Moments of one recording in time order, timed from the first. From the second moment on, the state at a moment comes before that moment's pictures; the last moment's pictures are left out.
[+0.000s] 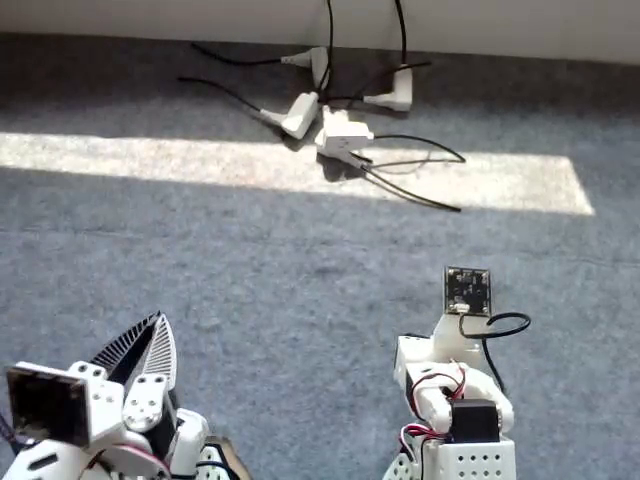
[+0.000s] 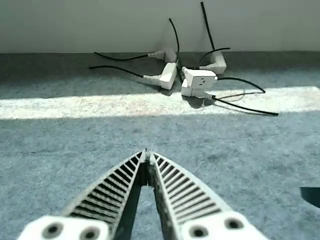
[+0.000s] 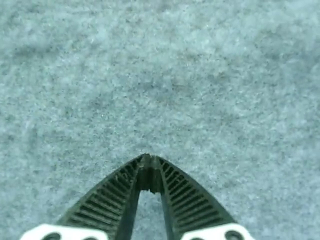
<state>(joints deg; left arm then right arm) 5.9 -104.1 39.7 96.8 6.1 -8.6 -103.6 95.3 71.2 -4.5</state>
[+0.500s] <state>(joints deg) 0.1 -104.1 55.4 93.0 16.9 -8.6 -104.0 95.3 71.2 -4.5</state>
